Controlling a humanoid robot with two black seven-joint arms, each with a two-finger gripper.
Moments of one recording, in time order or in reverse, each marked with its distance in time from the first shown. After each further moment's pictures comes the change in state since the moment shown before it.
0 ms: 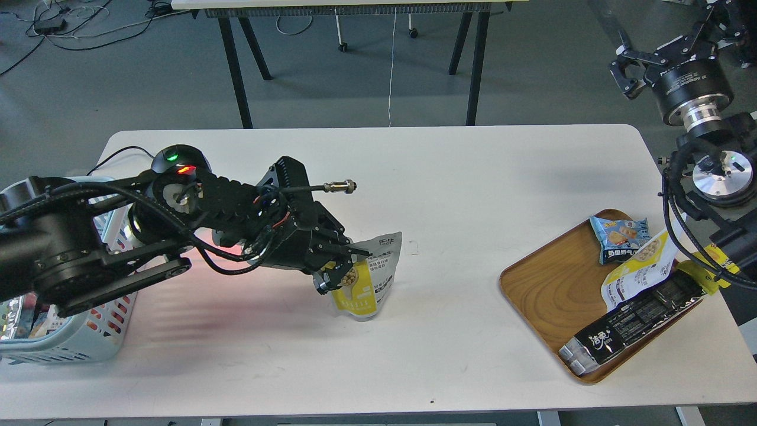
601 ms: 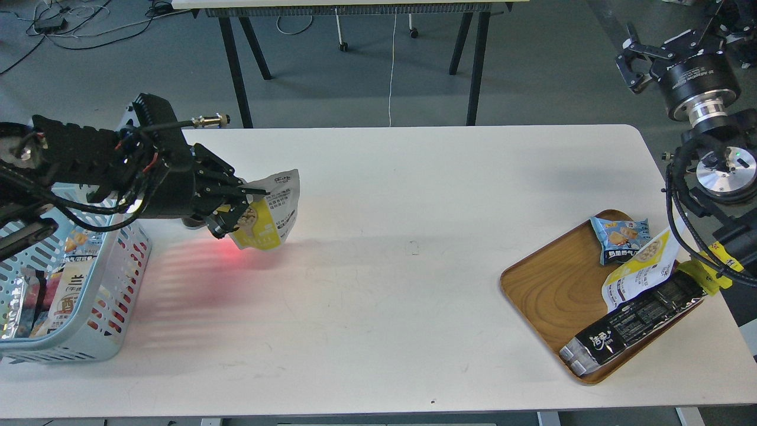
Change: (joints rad) left arm 0.002 0.342 -0.107 -0.030 0.000 0.037 -0.056; right arm 0.004 -0.002 0.016 0.002 -0.001 -0.005 0.007
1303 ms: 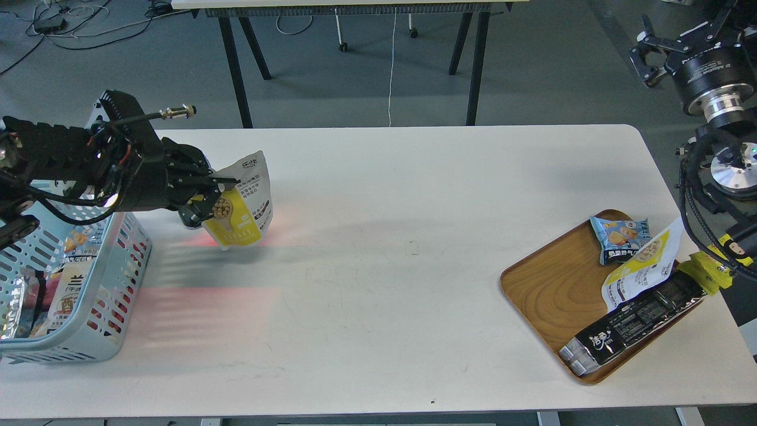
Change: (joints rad) left arm 0.035 0.002 0.010 0.122 0.000 0.051 -0.021; right arm 0.005 -0.035 0.000 0.005 -0.002 0.006 0.000
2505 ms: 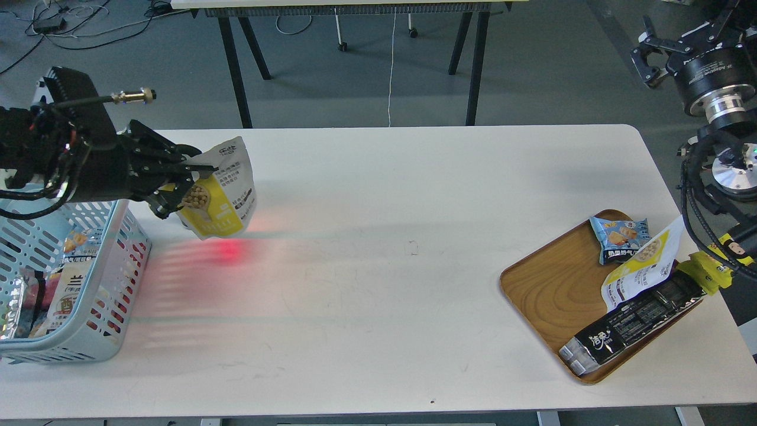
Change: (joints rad) left arm 0.001 0.208 -0.114 -0.119 0.000 0.003 -0.057; right arm -0.002 -0.007 0.000 0.001 -0.001 0.000 0.000
